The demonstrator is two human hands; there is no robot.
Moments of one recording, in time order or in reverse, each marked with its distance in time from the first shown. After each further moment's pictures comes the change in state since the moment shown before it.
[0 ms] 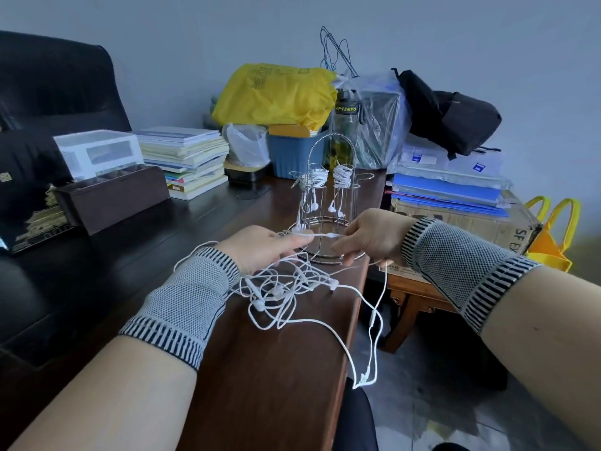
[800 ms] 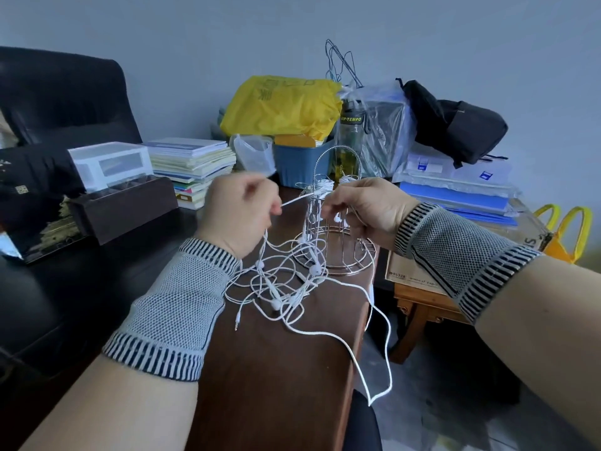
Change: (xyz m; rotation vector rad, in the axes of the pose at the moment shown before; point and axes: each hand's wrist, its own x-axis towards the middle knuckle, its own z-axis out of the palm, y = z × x) left_hand -0.034 0.035 -0.034 -0.247 0.655 0.414; right_hand 0.000 -0.038 -0.008 0.585 0.184 -0.271
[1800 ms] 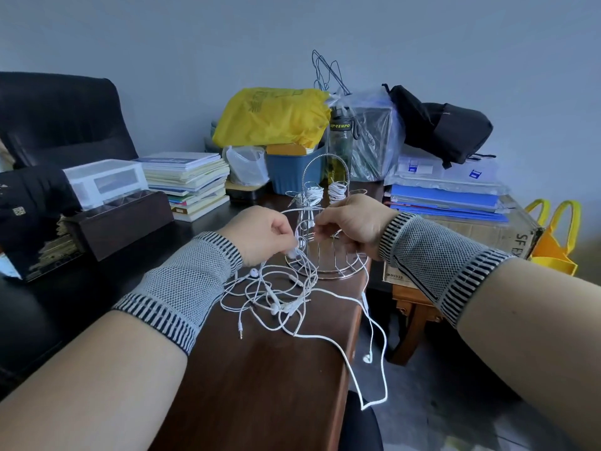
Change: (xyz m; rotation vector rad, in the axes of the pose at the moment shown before) left_hand 0.020 -0.013 0.022 0.393 -0.552 -0.084; right_hand 0.001 0.008 0.000 -0.176 0.028 0.106
